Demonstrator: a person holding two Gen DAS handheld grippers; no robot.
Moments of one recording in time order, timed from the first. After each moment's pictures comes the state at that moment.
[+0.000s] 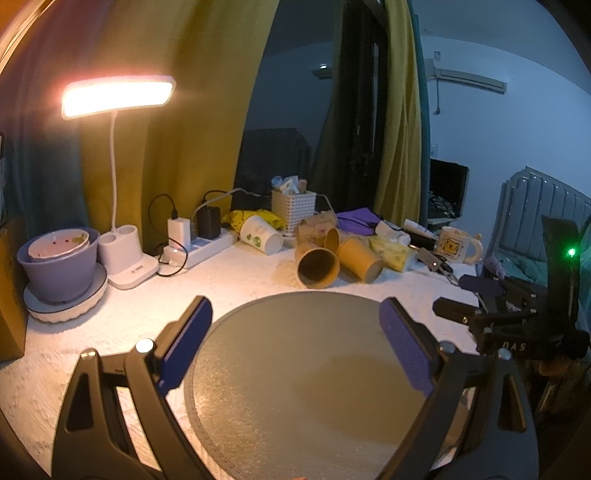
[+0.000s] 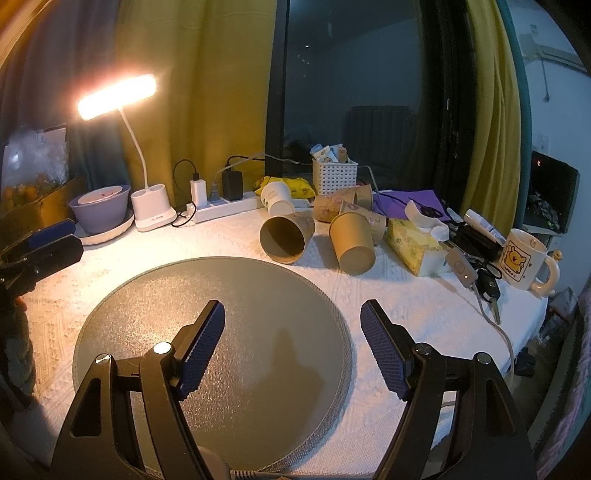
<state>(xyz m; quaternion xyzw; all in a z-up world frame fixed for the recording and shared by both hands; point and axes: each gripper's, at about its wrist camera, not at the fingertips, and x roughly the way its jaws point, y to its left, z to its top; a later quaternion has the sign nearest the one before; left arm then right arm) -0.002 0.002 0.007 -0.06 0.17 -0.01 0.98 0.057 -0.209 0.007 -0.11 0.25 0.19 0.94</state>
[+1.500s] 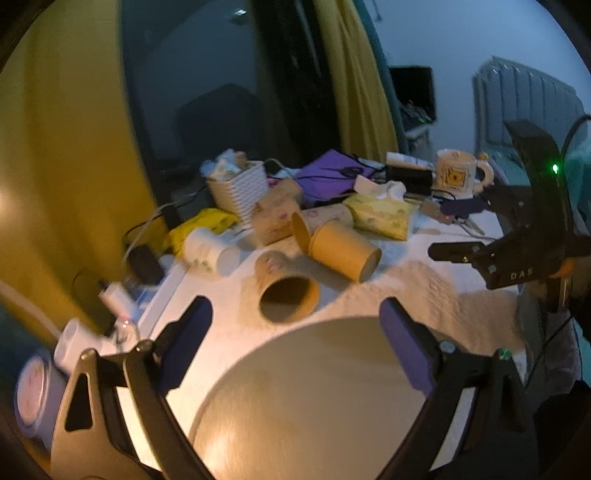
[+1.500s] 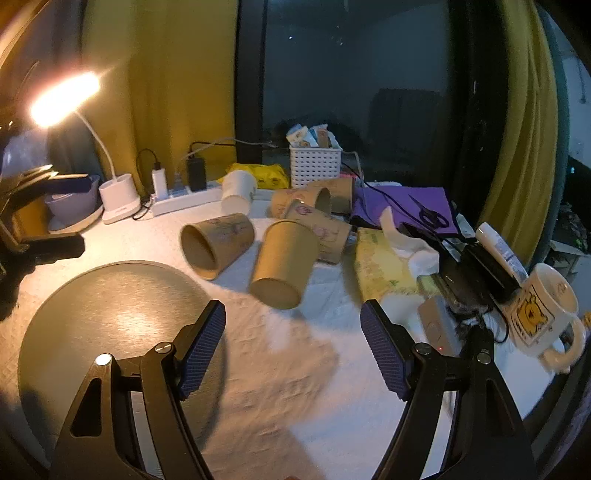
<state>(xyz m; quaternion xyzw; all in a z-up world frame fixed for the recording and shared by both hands) 0.180 -0.076 0.036 0.13 0.29 -0.07 0.95 0.218 -0.288 0.013 -0.13 0.31 0.26 0.91</state>
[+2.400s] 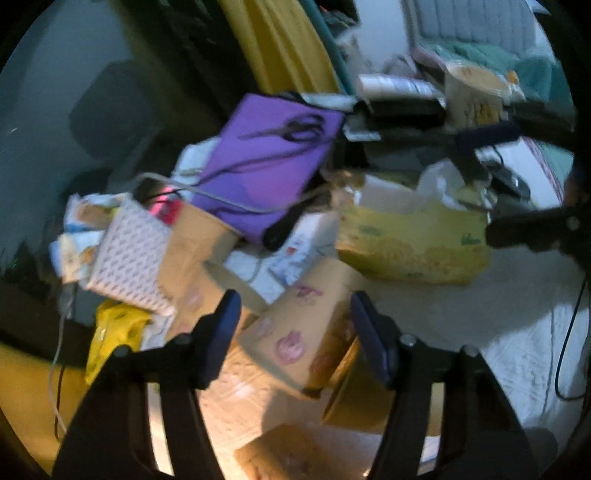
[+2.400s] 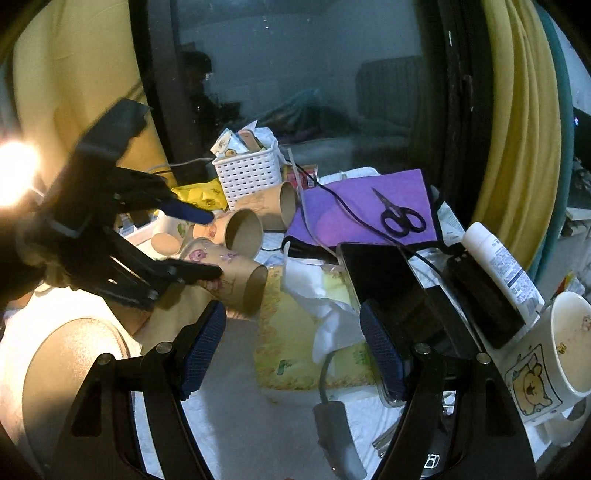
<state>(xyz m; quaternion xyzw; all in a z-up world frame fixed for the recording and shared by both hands) 0.433 -0.157 -0.007 0.29 0.43 -0.20 0.83 0.346 -0.342 0.019 -0.06 0.35 0.25 0.90</state>
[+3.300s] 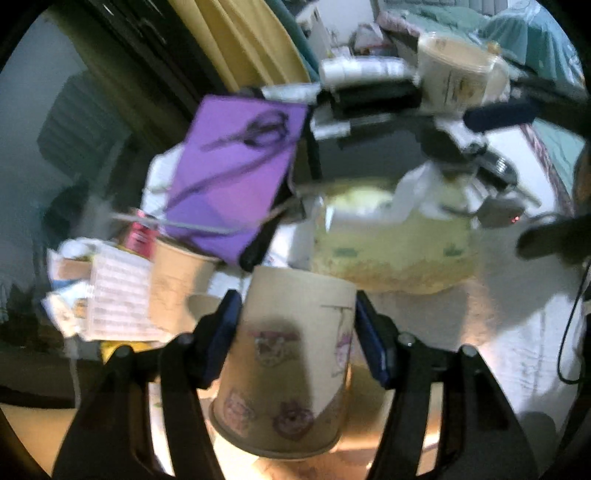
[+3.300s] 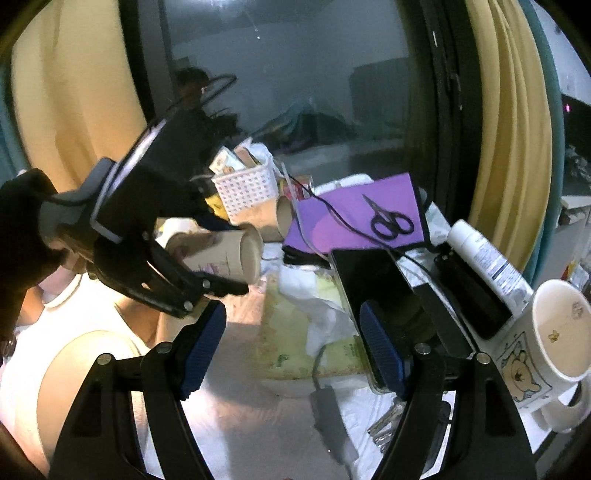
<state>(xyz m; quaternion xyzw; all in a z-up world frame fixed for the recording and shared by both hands) 0.437 -0.182 0.022 0.33 0.45 -0.23 0.80 0.326 -0.357 0.042 -0.03 0.33 0.26 0.91</state>
